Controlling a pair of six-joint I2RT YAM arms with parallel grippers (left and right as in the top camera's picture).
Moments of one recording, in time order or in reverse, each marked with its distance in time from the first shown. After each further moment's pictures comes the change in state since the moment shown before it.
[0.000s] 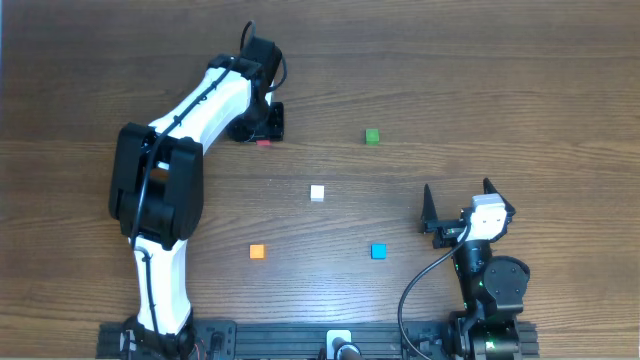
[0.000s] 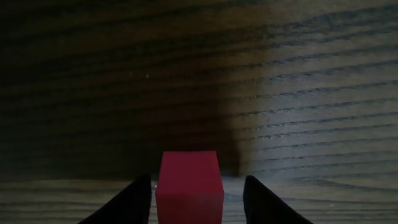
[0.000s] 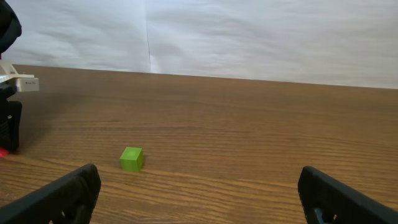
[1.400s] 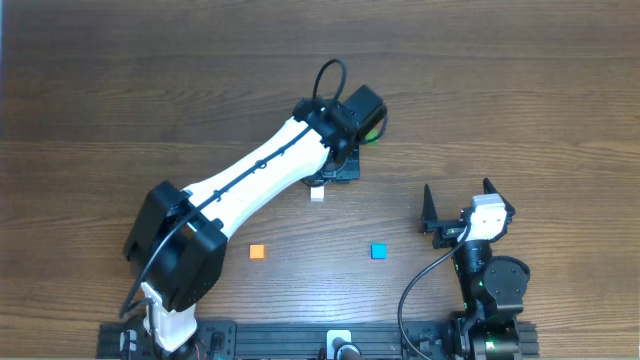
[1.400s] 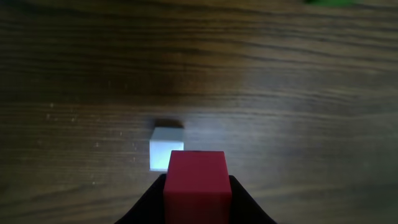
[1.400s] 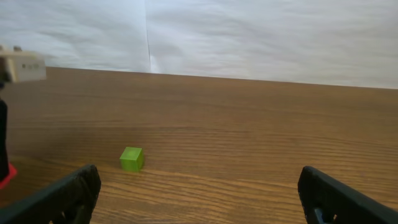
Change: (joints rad) left arm -0.447 -0.211 -0.042 -0.109 -0.089 -0.443; right arm 0.000 0.000 0.000 0.000 0.000 0.000
